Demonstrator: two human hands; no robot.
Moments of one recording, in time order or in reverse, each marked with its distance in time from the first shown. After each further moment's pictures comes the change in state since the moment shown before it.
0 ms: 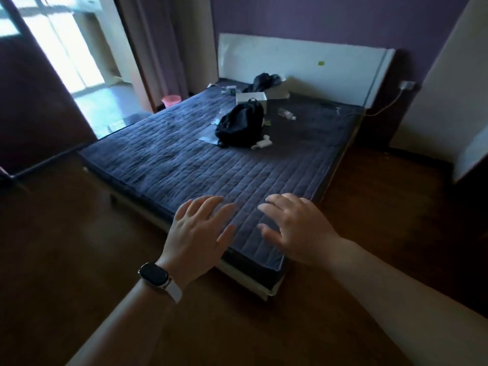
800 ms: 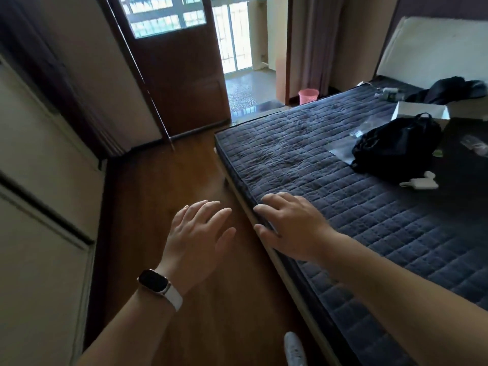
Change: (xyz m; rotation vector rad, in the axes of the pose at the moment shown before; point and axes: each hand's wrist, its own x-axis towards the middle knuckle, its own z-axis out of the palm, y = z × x) left_hand 0.024 -0.268 -0.026 0.311 -0.055 -0.596; right_hand 0.354 -0.132 0.093 0.192 -0.011 -0.597
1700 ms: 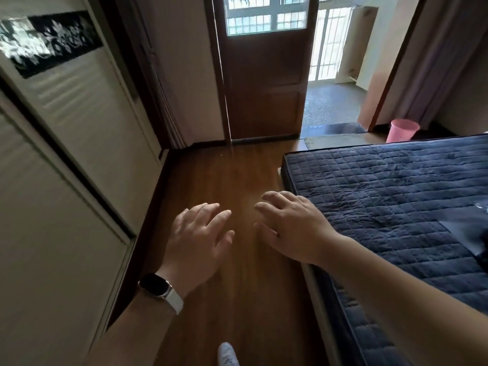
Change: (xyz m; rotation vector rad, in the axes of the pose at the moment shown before) left_hand 0.150 -0.291 0.054 0.042 0.060 -0.353; right_hand 0.379 -0.043 0.092 0.023 -0.083 -0.283
